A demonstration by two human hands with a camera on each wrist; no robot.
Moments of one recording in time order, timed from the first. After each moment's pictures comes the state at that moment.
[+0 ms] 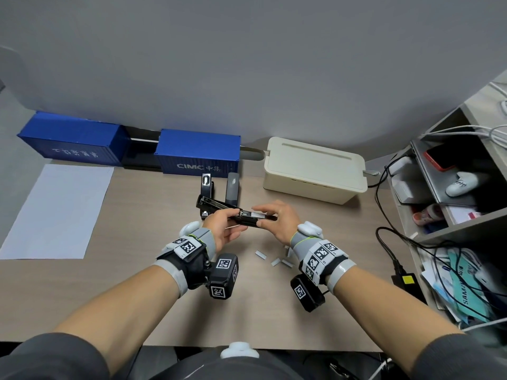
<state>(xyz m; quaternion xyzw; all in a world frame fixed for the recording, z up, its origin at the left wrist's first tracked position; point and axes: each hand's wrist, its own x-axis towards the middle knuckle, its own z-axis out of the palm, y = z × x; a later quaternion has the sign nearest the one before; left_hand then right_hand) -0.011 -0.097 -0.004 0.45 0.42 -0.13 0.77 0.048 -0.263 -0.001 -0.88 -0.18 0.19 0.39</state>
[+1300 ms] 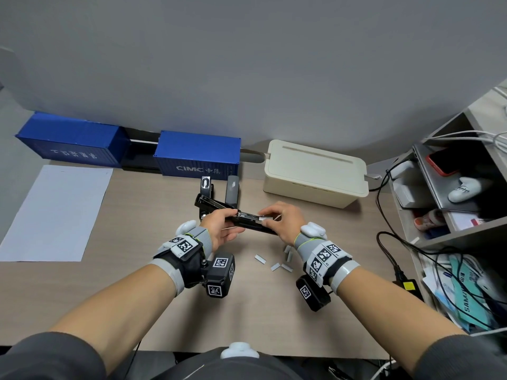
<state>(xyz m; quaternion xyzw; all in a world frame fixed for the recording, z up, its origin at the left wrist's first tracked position) -0.003 -0.086 -0.002 0.47 0.43 -0.15 0.76 0.063 -0.269 0.001 -0.90 -0.20 0.15 0.37</state>
